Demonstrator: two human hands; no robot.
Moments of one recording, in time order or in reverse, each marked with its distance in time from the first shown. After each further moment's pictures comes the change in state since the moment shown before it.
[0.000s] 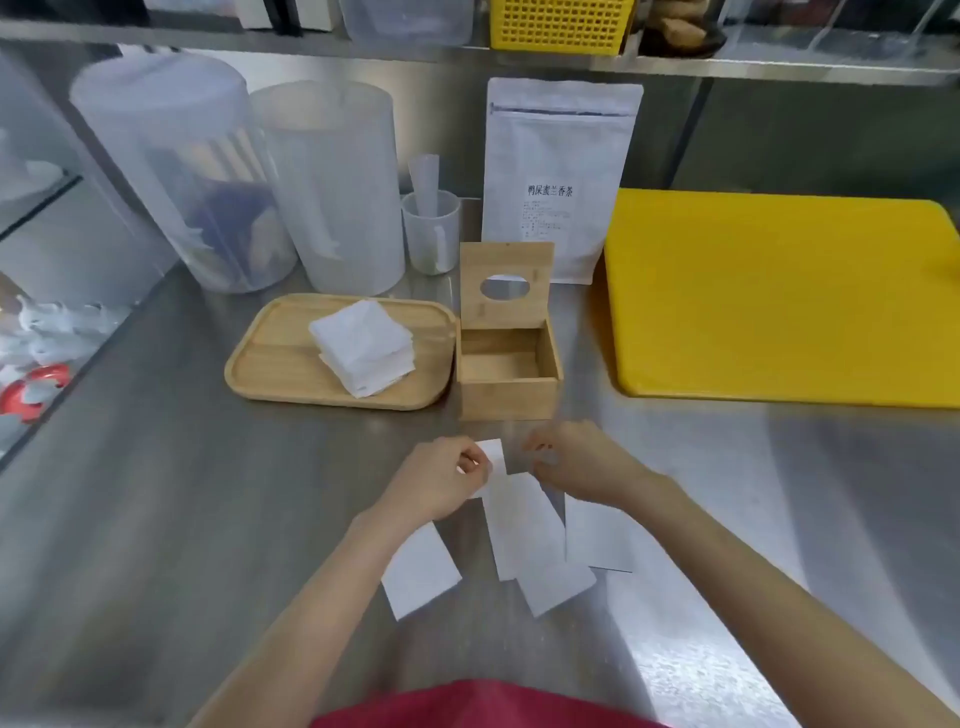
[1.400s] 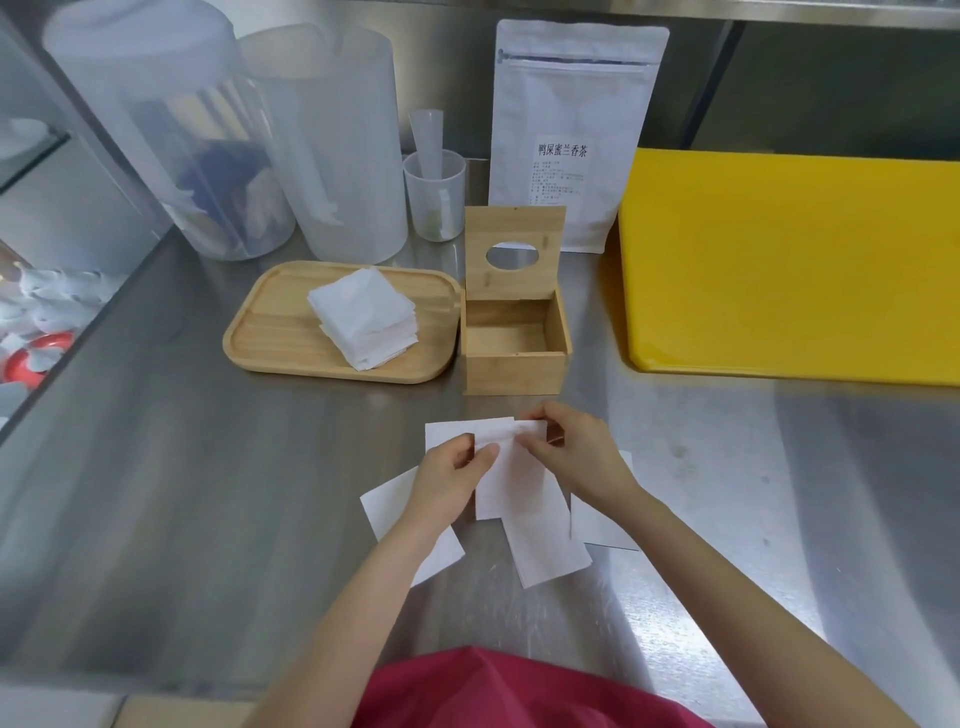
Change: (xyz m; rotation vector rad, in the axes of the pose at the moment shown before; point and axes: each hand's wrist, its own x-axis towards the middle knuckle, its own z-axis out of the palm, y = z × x) left_hand 0.001 -0.023 0.044 -0.647 0.070 -0.126; right_hand -0.003 0.004 0.025 0.356 0.256 -0.049
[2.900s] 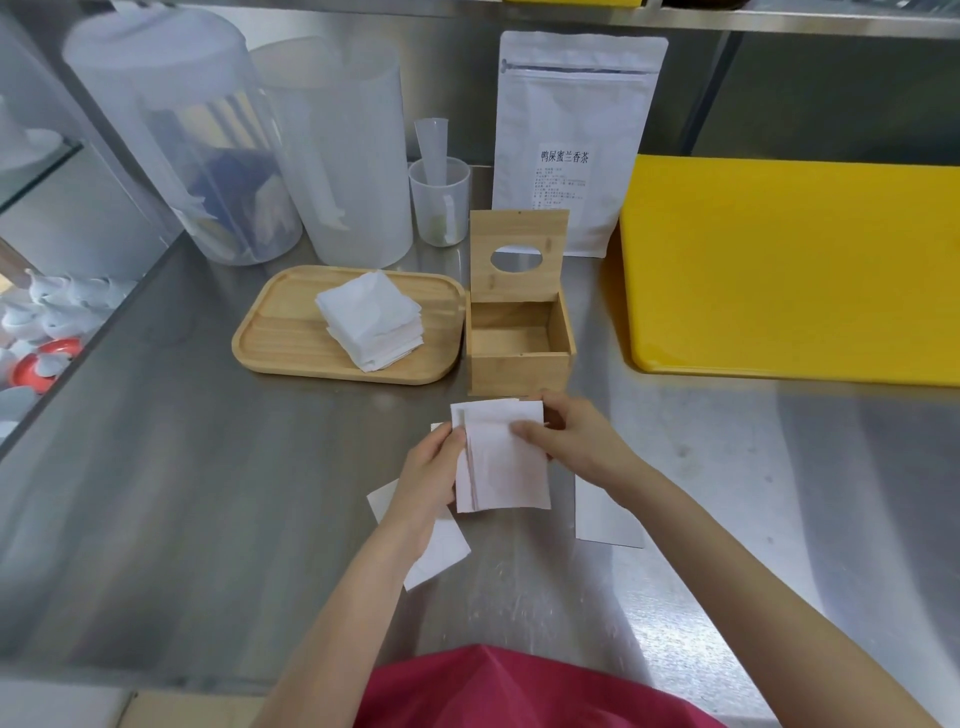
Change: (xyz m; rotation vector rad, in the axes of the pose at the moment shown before) left_hand -0.020 0.020 -0.013 -0.238 0.099 -0.127; right_hand 0.001 -0.018 -0.009 0.264 -0.155 0.133
